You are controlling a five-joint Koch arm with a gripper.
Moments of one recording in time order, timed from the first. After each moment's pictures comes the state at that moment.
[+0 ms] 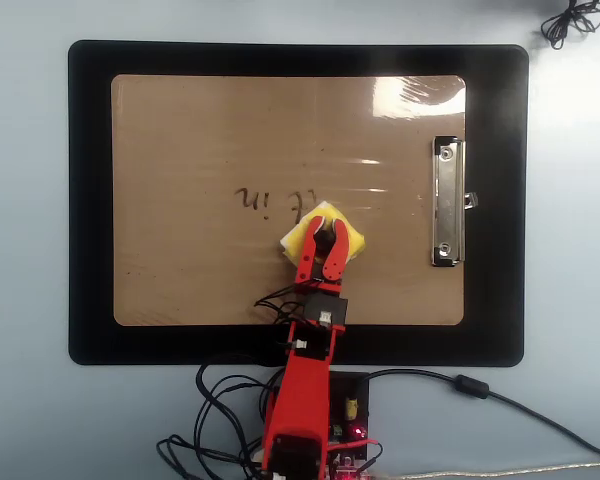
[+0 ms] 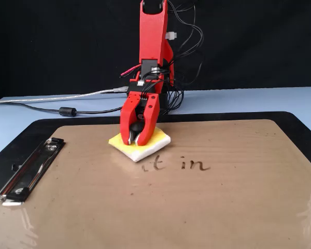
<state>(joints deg) 4.5 90.4 150.6 -35.8 -87.4</state>
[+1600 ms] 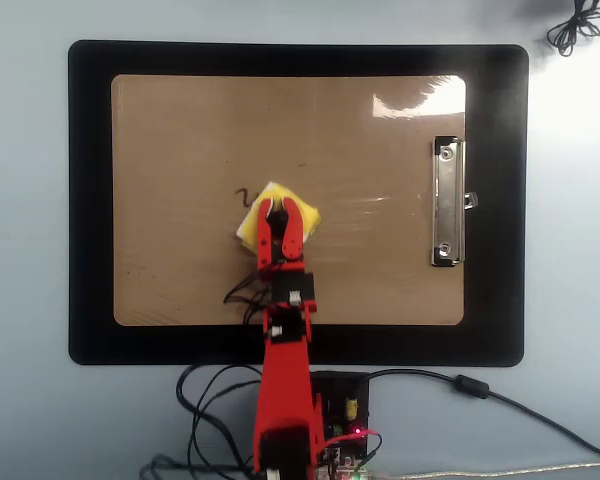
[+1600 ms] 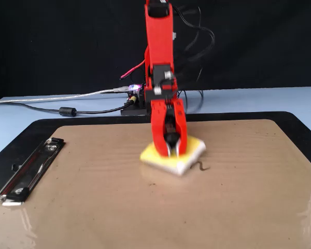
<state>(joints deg) -11.1 89.5 148.9 -31.0 -91.2</state>
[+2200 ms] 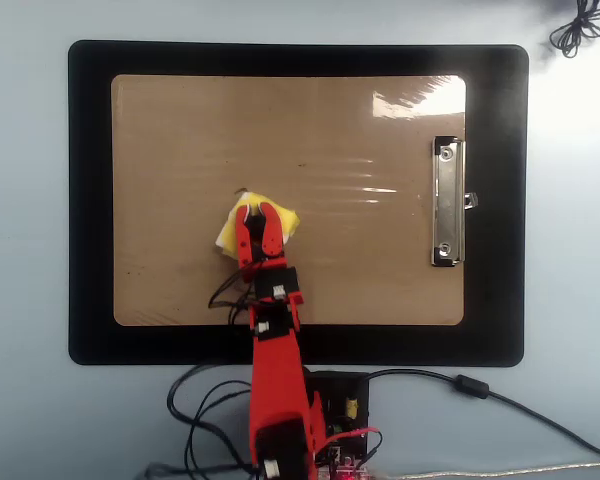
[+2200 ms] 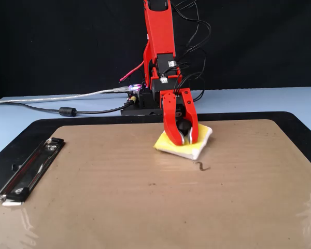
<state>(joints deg) -17.6 88.5 140.9 -23.6 -93.3</state>
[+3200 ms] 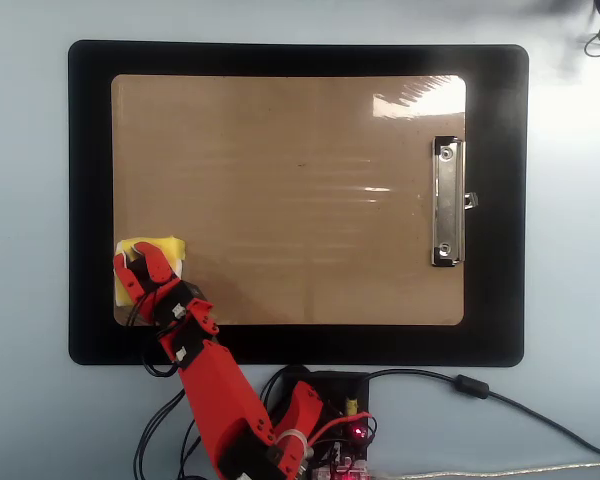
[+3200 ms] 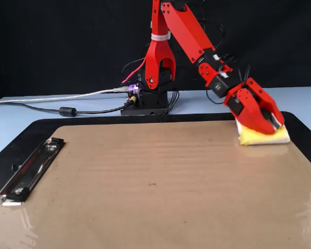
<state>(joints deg) -55.6 83.9 128.0 -8.5 -115.1</state>
